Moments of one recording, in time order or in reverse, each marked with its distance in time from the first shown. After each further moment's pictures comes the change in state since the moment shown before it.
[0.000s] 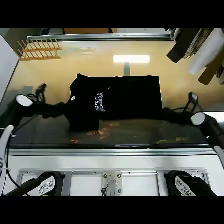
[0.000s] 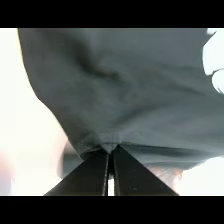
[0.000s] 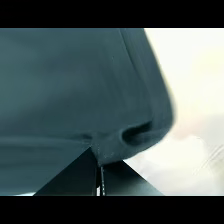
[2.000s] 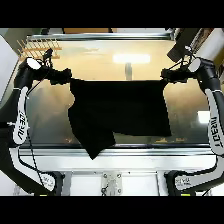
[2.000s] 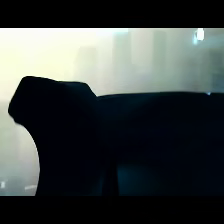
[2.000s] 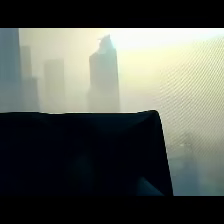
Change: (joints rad) left arm -0.115 -0.567 0.786 -0.023 -0.054 -0.071; right arm 0.052 -0.647 0.937 -0.140 0.221 -0.120
